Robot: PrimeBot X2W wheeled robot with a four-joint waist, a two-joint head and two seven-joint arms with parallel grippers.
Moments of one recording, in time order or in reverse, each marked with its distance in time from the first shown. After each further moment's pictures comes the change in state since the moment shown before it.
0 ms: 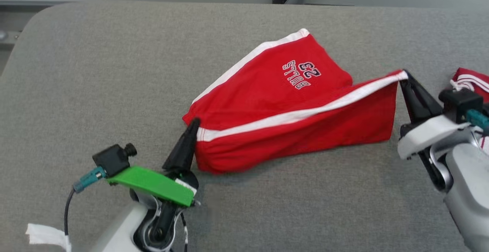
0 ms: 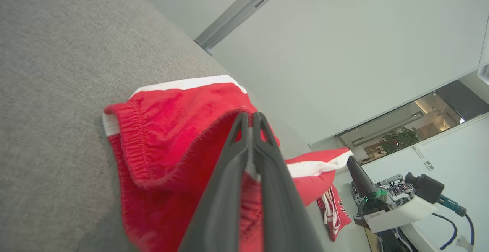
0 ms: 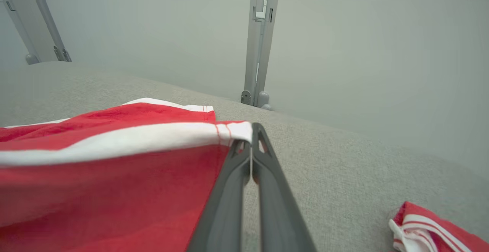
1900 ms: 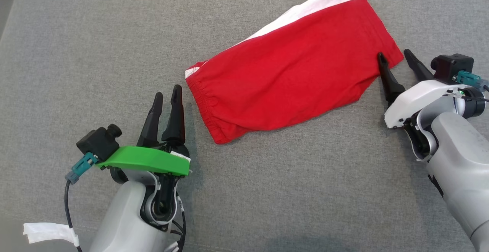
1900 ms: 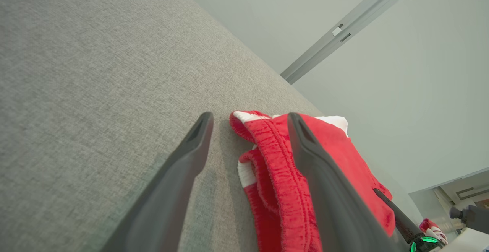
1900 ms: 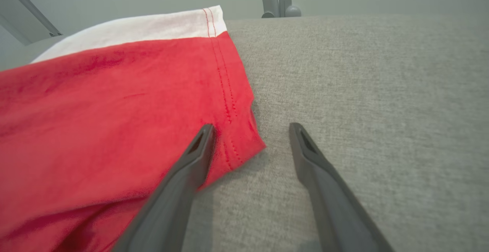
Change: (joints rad) left arm -0.051 -0.237 0.365 0.156 0.403 0.000 0.000; right arm -0.307 0.031 0.194 0.388 0.324 0.000 0.007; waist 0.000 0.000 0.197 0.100
